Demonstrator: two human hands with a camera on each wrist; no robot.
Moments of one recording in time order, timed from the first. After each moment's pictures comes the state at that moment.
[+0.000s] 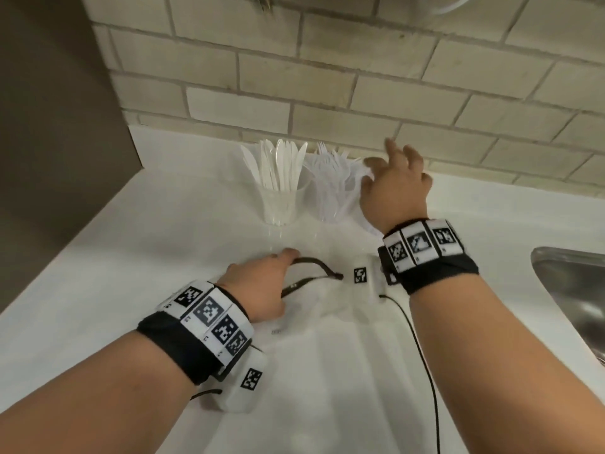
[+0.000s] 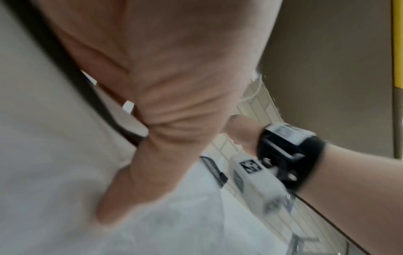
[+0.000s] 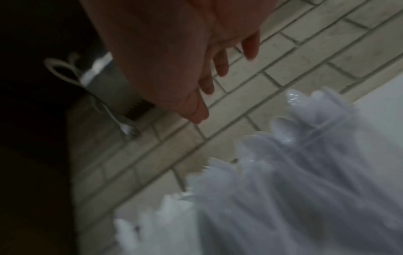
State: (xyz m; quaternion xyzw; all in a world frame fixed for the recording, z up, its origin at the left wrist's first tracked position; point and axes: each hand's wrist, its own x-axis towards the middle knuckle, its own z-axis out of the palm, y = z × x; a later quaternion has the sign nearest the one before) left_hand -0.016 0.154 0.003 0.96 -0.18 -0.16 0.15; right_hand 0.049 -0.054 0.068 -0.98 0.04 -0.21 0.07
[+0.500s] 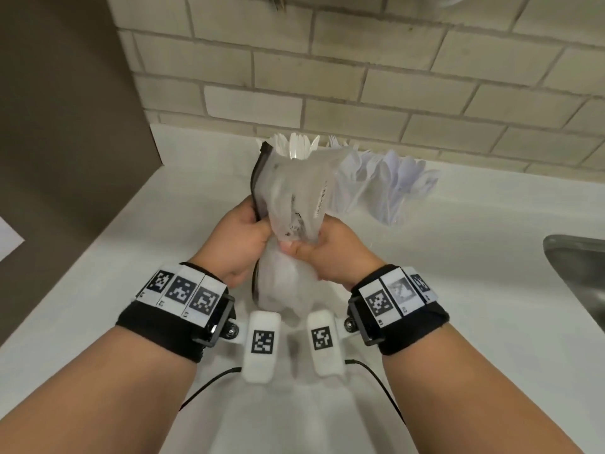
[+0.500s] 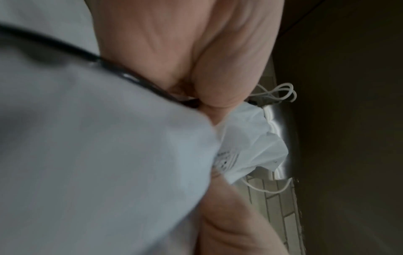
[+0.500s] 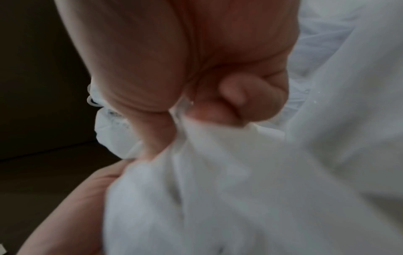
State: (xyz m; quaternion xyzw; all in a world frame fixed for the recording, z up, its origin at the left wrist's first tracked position) left_hand -0.018 0.188 0.029 0.68 -0.03 -0.07 0.73; right_hand -0.032 0.036 0.037 -0.86 -0.08 0.06 0.51
